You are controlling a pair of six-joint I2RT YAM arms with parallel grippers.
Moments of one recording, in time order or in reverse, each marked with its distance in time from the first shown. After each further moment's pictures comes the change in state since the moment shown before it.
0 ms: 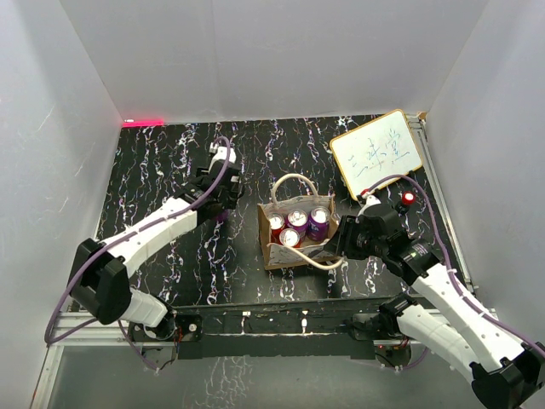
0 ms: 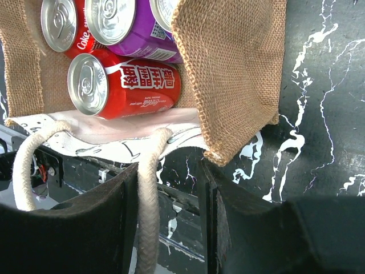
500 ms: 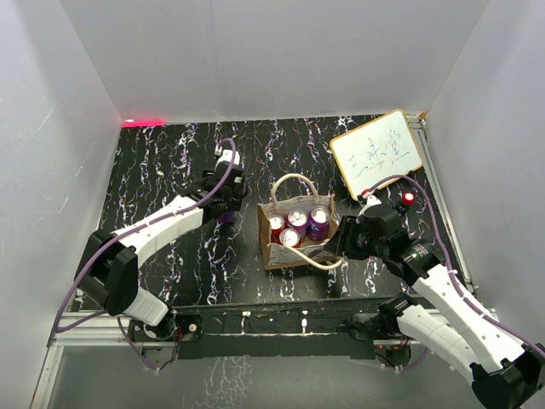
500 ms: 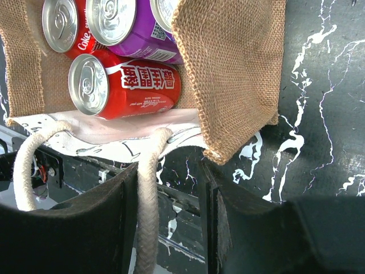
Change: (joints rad) left arm 0.023 0.079 -0.017 0.095 0.069 0.003; right arm 0.000 -0.014 -0.002 0.000 0.004 0.000
